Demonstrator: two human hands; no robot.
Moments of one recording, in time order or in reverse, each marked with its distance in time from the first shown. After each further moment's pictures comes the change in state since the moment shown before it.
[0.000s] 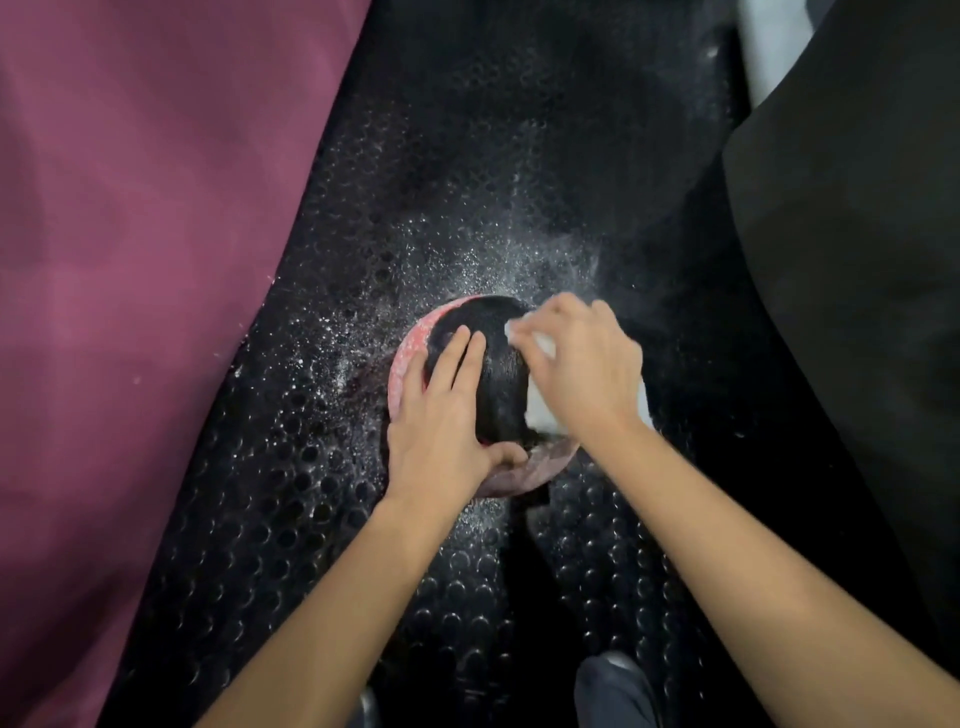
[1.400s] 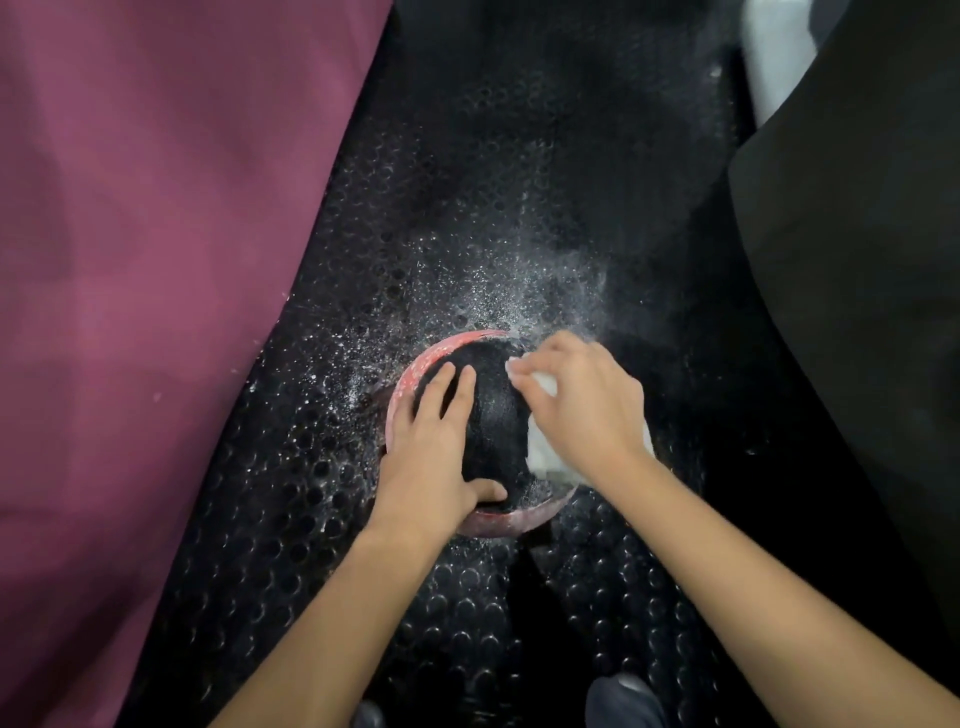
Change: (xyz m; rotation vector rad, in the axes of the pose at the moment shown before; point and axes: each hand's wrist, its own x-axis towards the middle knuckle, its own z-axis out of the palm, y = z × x) left_hand -0.010 -0.016 -0.012 -0.022 -0.117 -0.024; right_hand -0.011 -0.006 -0.002 0.097 -0.228 0.097
